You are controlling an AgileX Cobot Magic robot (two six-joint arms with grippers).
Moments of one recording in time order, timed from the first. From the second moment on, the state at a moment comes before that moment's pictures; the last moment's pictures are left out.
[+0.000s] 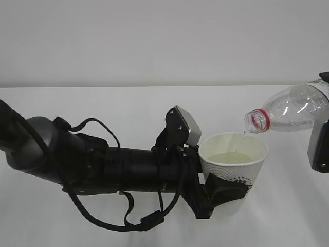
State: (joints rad) left arm -0.77 2.09 -0.95 0.84 -0.90 -0.62; right arm 0.08 1.29 -0.32 -0.03 -0.73 -1.64
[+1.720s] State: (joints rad) left arm -0.77 2.09 -0.95 0.84 -0.90 -0.62; right arm 0.08 1.29 -0.32 -0.03 -0.74 -1.65
